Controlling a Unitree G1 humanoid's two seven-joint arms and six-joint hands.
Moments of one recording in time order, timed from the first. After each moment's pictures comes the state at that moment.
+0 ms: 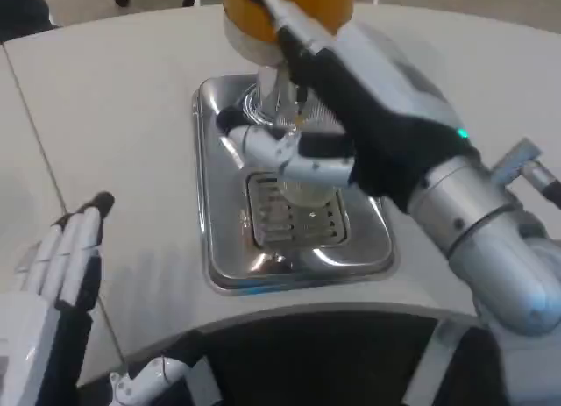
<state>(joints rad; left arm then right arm) 0.37 0.33 0.12 -0.41 0.75 -0.27 0.29 -0.70 -0.31 0.40 -0.60 -0.67 0.64 0.46</state>
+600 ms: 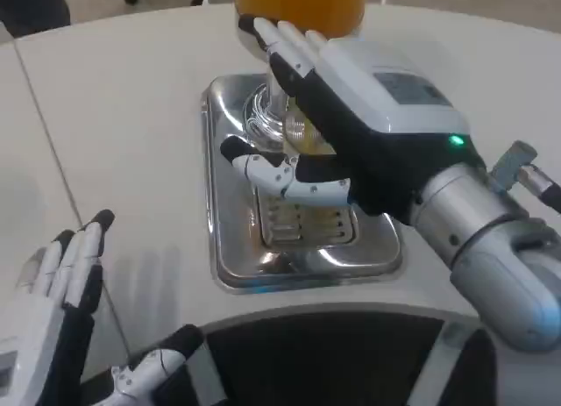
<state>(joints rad) 0.32 0.33 0.10 -0.38 0.72 -0.17 0.21 -0.71 -0.32 0.43 -0.64 -0.96 0.64 0.66</state>
